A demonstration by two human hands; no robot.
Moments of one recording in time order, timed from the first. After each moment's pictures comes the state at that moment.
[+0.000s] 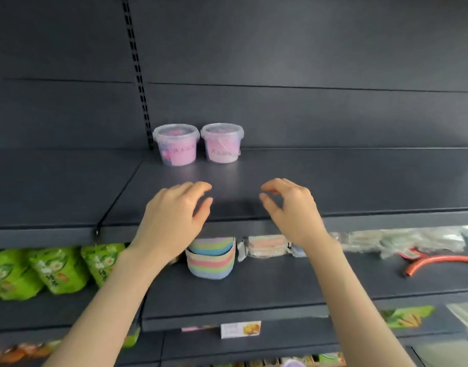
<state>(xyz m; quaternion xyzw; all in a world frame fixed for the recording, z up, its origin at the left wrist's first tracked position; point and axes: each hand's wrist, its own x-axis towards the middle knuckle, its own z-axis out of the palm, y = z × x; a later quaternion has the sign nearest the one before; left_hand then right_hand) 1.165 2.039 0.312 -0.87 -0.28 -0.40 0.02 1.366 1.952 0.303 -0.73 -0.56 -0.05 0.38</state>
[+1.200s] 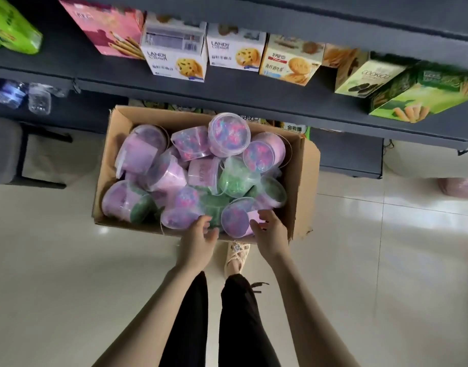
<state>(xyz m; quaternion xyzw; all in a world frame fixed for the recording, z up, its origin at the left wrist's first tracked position) 1.283 1.640 -0.185 -0.57 -0.64 -0.03 -0.51 1.443 1.594 -0.184 -0.83 -0.23 0.46 0.19</state>
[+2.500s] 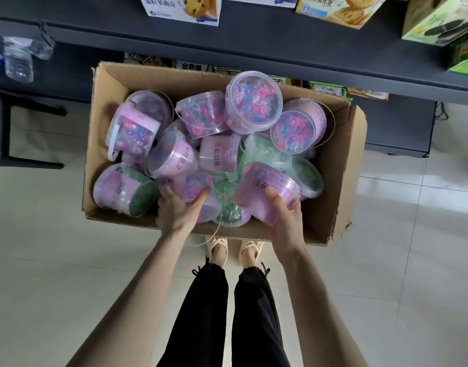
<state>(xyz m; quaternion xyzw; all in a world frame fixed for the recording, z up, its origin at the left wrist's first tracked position) 1.244 1.706 -0.276 -0.45 -0.79 0.06 -0.40 1.413 1.623 -0.252 -0.66 0.06 0.56 0.50</state>
